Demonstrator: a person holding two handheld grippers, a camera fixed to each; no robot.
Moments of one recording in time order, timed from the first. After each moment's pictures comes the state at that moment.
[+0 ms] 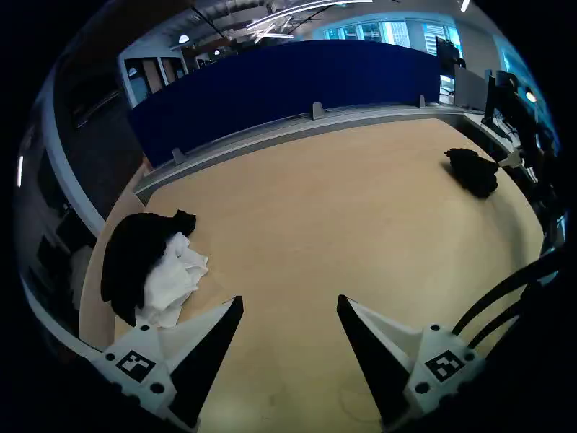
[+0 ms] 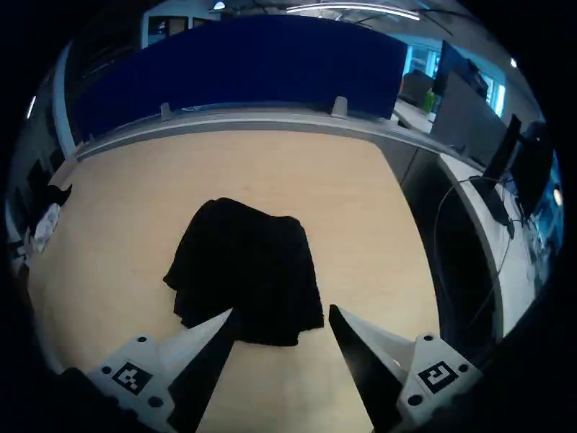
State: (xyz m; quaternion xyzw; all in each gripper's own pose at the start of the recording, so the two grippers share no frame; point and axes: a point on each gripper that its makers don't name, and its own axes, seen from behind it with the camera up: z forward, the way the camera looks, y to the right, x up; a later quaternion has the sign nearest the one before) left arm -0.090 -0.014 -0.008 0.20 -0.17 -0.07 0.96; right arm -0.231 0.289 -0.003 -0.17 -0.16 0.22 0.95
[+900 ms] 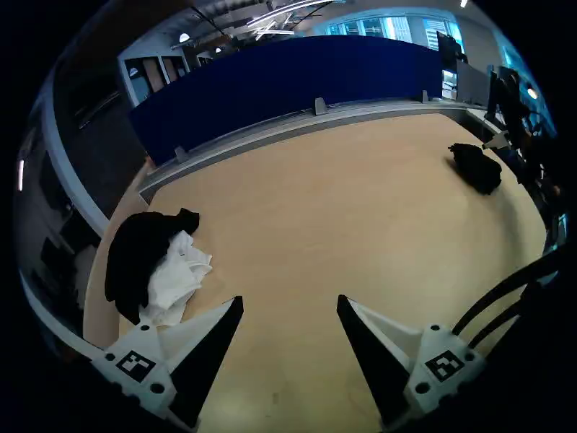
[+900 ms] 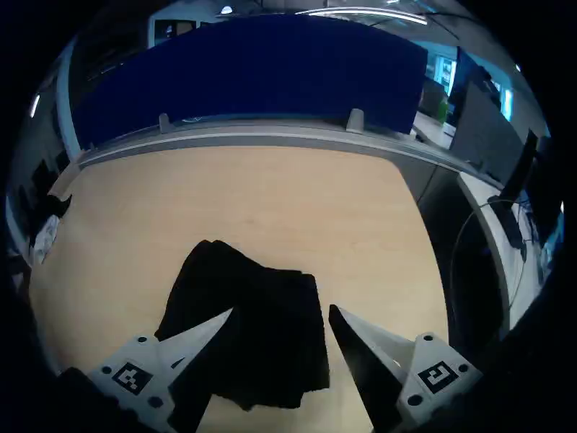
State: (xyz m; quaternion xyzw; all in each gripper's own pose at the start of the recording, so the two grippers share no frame) left arm -0.092 -0.013 -0.009 0.21 -0.18 -0.07 0.96; right arm -0.200 0.335 0.070 -0.15 -0.14 0.21 0.96
